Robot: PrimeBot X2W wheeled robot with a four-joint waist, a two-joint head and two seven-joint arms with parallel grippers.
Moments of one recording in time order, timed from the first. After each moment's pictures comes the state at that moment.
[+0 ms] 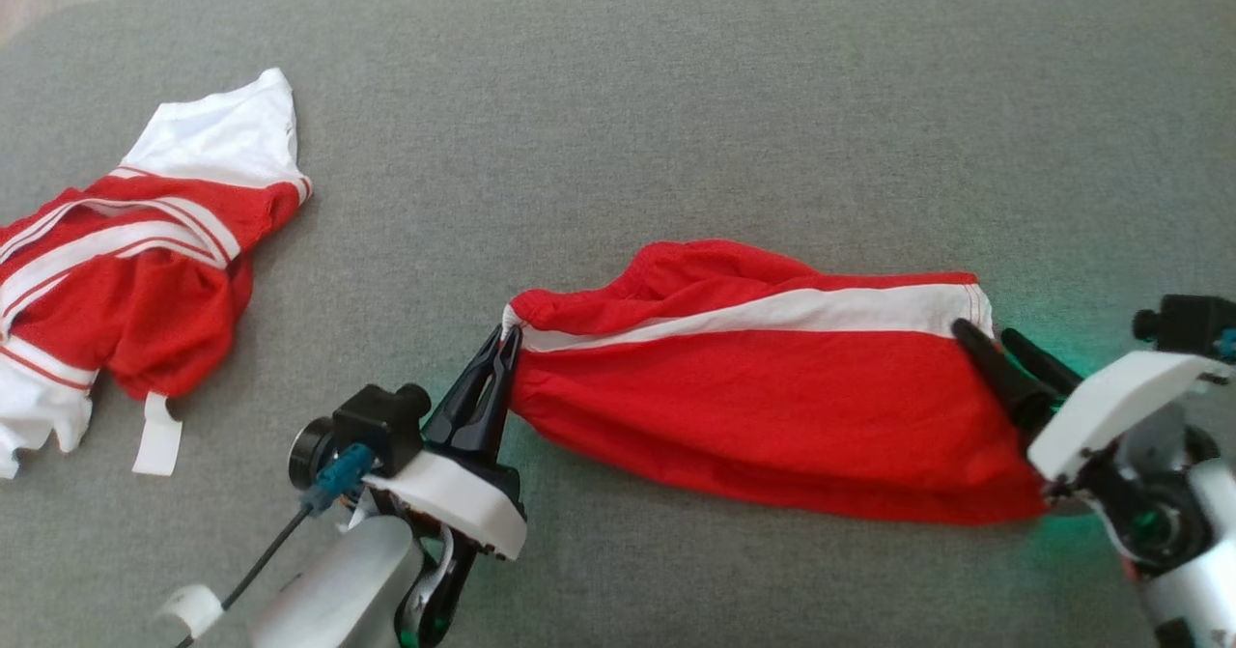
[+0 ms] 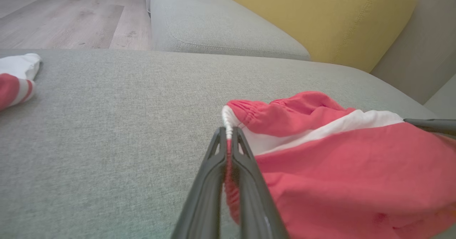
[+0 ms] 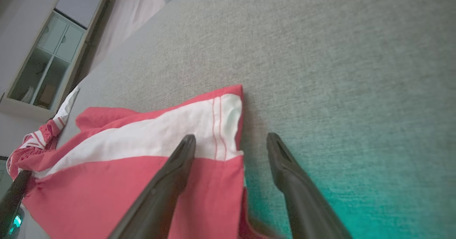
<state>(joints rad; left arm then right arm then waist) -0.40 0.27 -0.80 0.42 -0.70 0.05 -0.25 -0.22 -0.36 0.21 0.34 0.92 0.13 0.37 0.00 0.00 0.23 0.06</state>
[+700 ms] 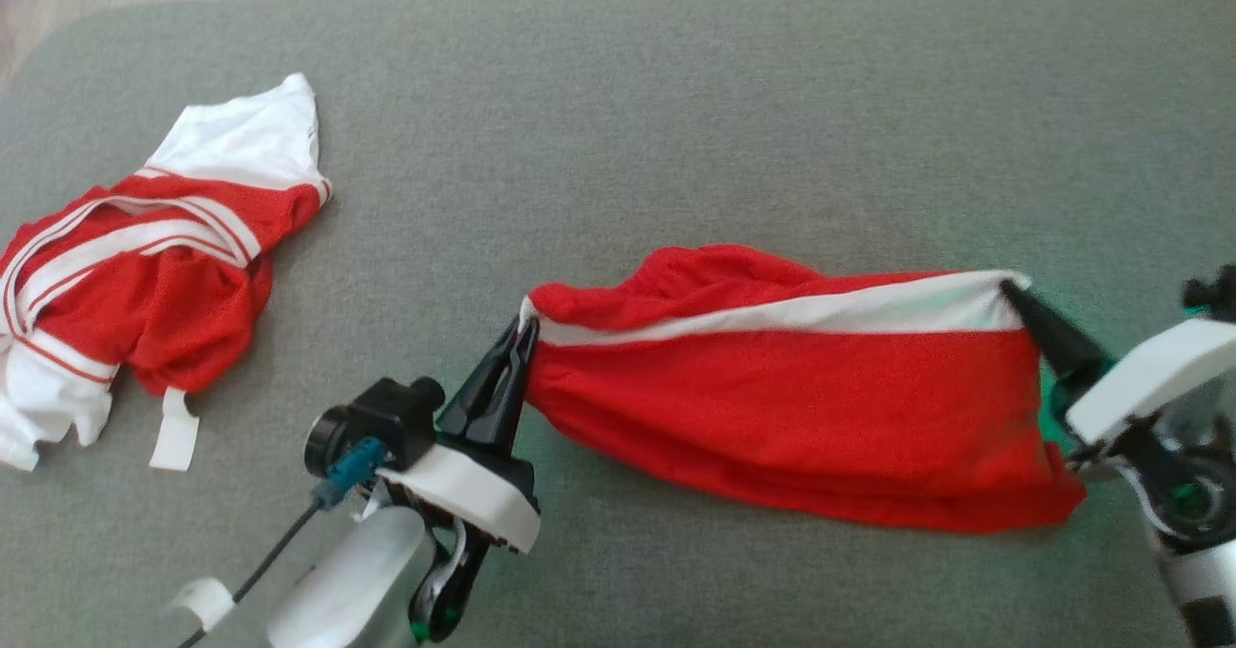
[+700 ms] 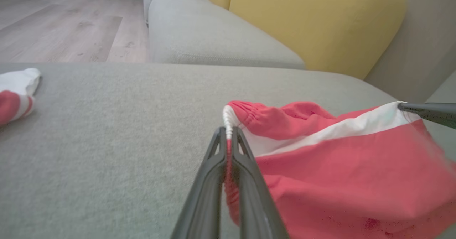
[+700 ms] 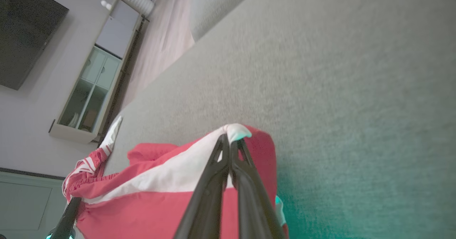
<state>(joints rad) -0.40 0.22 -0.75 0.44 -0.63 0.01 -0.25 -0.23 -0.38 0.15 0.27 1.07 0.13 0.39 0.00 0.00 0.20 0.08</state>
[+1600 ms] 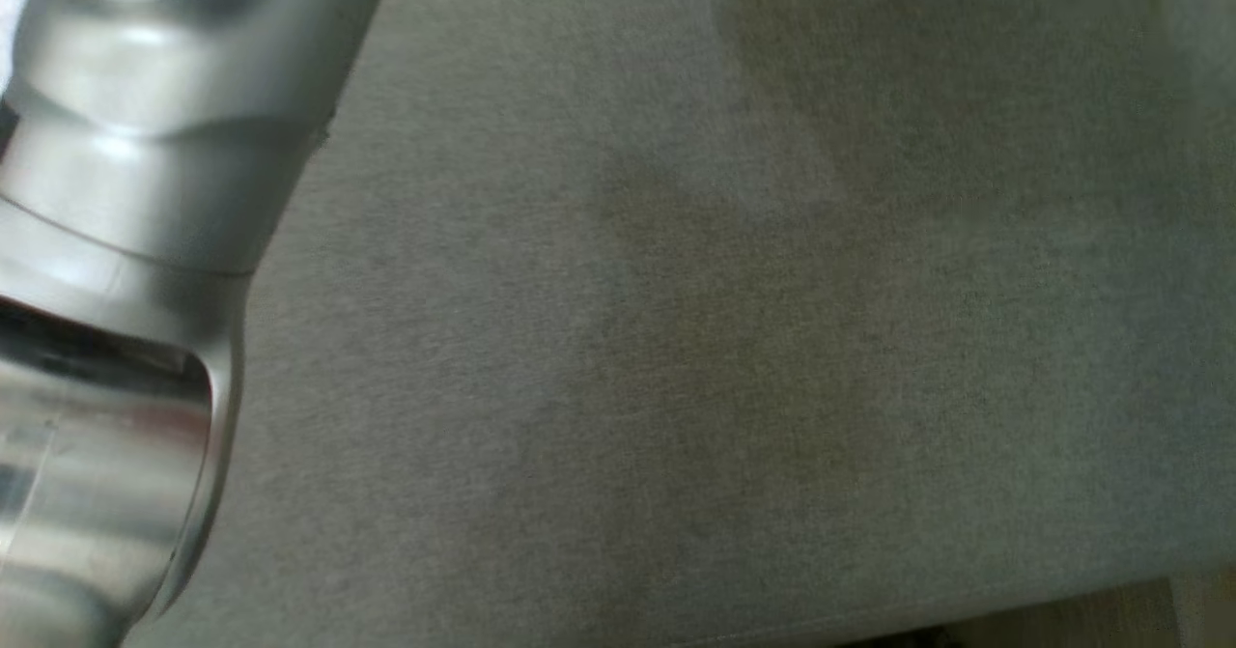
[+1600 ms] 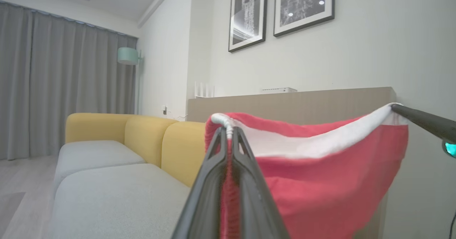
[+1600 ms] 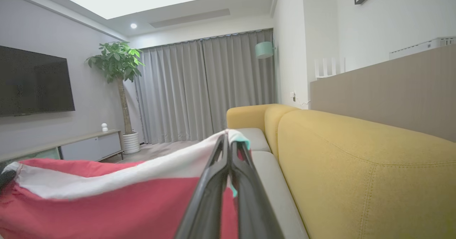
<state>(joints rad) -1.47 0.09 -0.61 0.55 -0.65 -0.12 -0.13 -1.10 -0.57 -0.03 0.10 0.75 0.13 0.26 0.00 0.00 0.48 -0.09</state>
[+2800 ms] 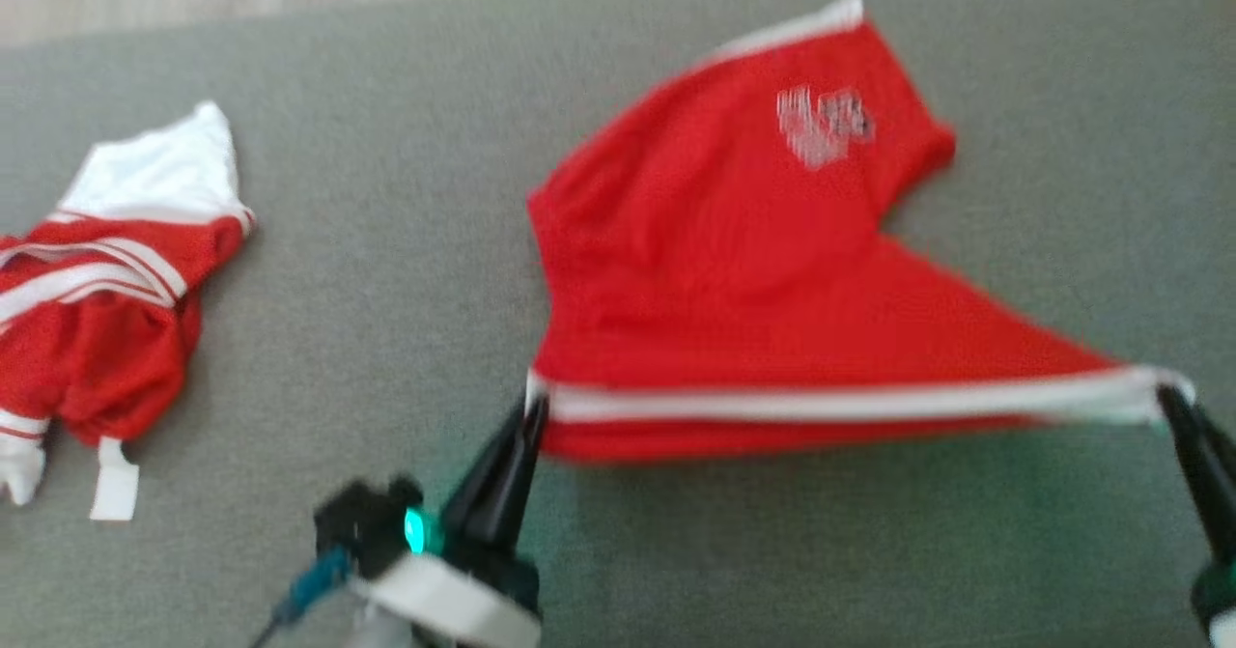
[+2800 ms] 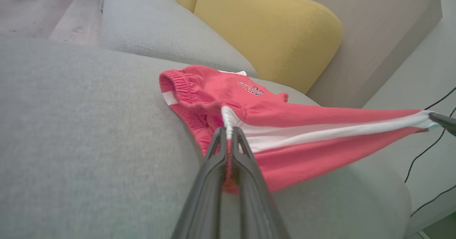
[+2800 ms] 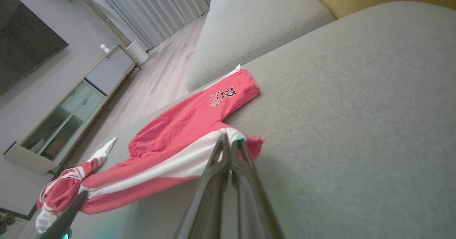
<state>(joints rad) -0.18 0.22 -0.63 0.22 -0.60 -0.11 -0.25 0.33 -0.37 -0.14 -0.36 0.92 0.13 0.26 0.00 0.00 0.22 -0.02</state>
